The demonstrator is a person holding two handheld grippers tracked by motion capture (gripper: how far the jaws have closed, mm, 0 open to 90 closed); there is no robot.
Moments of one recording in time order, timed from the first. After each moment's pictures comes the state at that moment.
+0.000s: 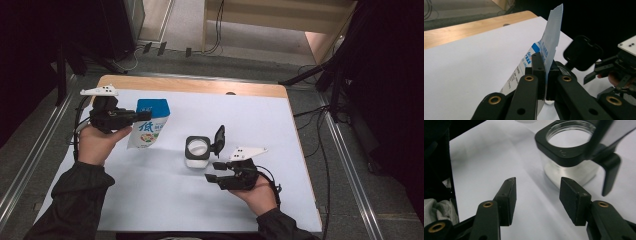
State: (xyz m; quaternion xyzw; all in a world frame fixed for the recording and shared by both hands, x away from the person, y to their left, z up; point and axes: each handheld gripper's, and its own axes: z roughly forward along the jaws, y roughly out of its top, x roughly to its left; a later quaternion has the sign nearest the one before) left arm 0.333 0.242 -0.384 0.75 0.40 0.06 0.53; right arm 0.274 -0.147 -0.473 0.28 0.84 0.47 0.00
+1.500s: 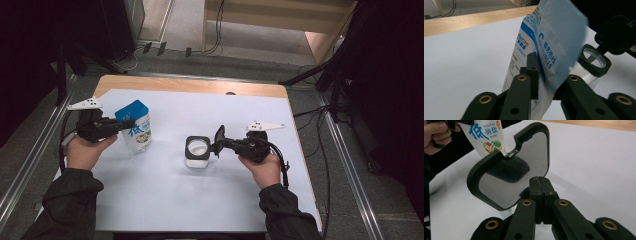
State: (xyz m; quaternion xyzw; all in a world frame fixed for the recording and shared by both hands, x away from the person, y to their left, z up) left arm 0.322 0.284 -0.429 0.74 0.43 0.09 0.51; right arm 0.333 -0.172 -0.452 0.35 0.79 0.51 0.02
